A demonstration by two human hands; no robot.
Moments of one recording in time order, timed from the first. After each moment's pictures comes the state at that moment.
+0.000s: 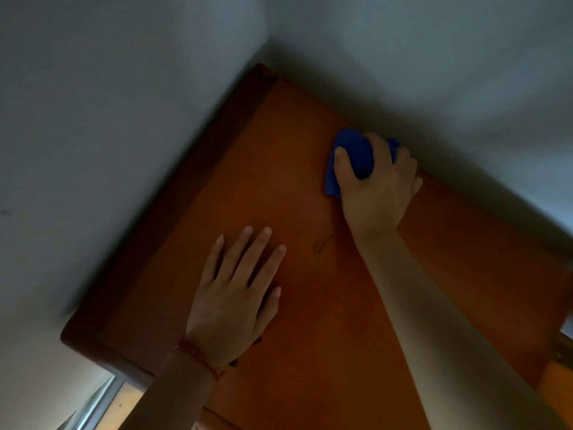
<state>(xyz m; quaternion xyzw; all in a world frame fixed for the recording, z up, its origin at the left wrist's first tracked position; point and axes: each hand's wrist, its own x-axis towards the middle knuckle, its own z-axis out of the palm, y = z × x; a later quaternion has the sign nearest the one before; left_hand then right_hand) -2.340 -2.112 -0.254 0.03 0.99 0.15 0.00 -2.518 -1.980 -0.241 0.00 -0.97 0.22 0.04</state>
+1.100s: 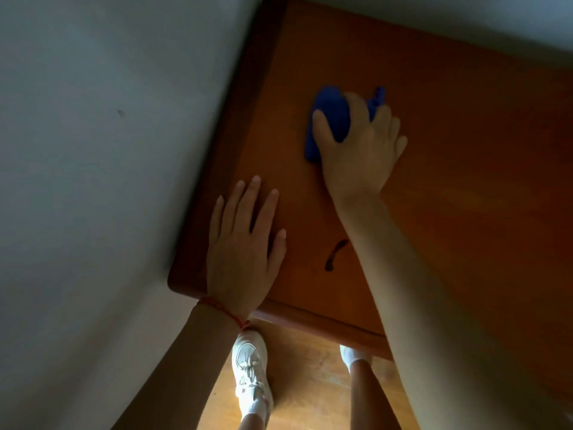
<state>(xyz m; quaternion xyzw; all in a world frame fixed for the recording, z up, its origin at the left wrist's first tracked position) -2.282 -2.187 -0.269 0.05 0.98 0.17 -0.08 -2.401 -2.055 -0.249 -0.10 -0.97 0.22 0.08</state>
